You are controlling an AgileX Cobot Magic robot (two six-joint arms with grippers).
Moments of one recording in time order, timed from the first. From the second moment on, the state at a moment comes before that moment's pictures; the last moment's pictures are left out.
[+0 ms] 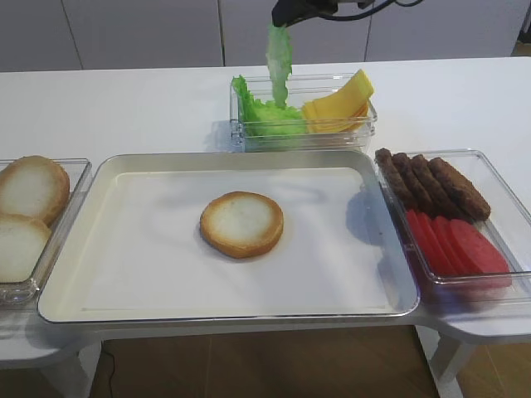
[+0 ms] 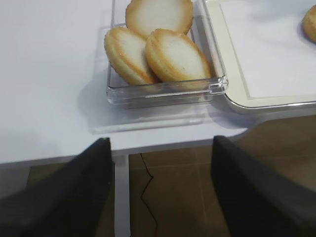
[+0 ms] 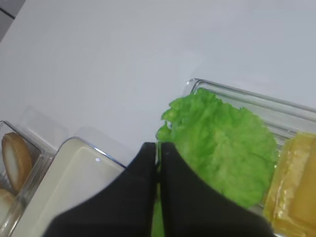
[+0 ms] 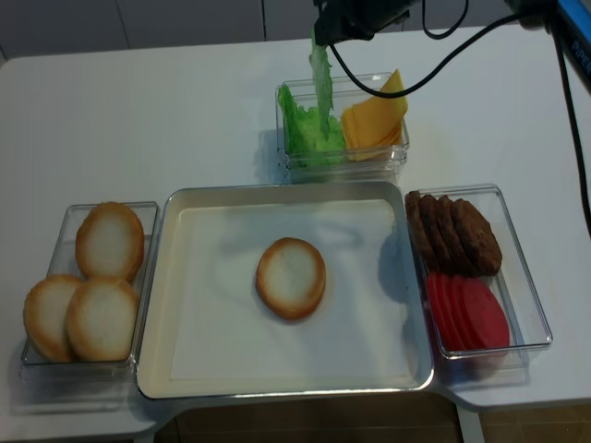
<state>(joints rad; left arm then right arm) 0.05 -0.02 -0.49 -0.03 1.19 0.03 0.30 2.09 -2.10 0.67 1.02 -0.27</state>
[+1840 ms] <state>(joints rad) 0.05 -0.02 -0.49 -0.03 1.19 0.03 0.40 1.62 -1.35 0.60 0.89 -0.30</state>
